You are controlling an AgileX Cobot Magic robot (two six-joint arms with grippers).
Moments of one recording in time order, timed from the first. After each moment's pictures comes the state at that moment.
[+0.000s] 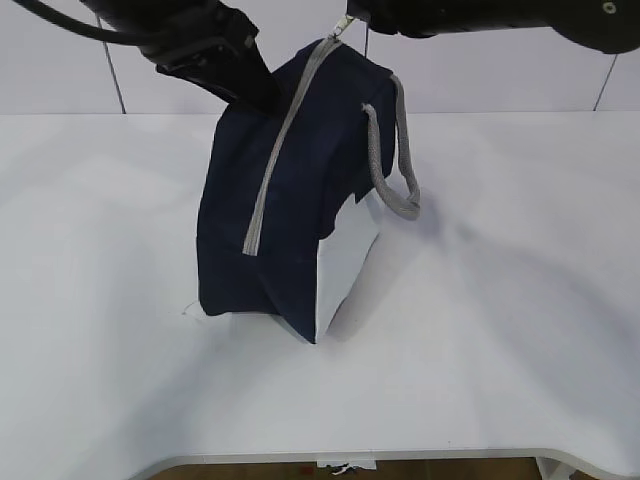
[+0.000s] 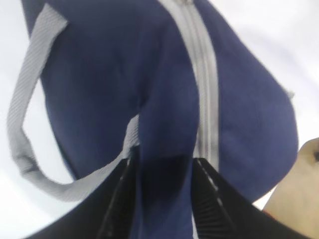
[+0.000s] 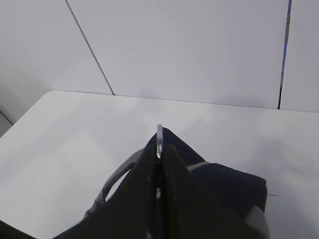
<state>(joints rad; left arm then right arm) -0.44 1.76 -1.65 -0.47 0.99 0.44 0.48 1.66 -1.35 -0.58 0.14 0.83</state>
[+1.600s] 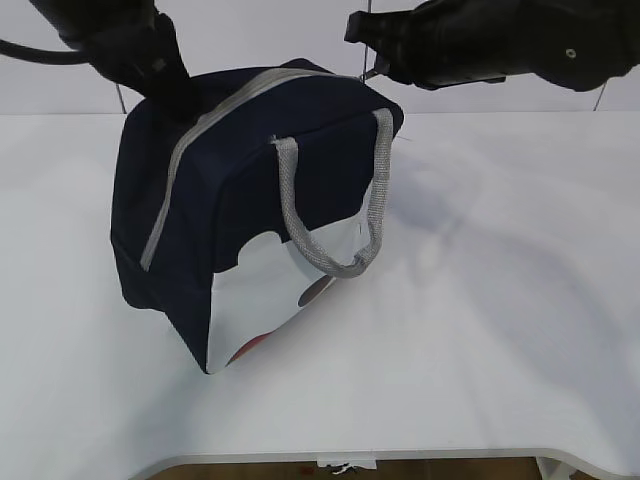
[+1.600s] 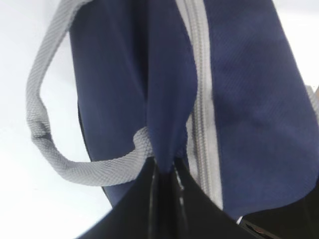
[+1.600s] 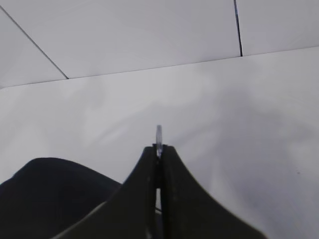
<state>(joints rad) -0.44 1.71 -1.69 -0.27 1.22 0.54 0.41 1.76 -1.36 -0.57 0.17 0.97</state>
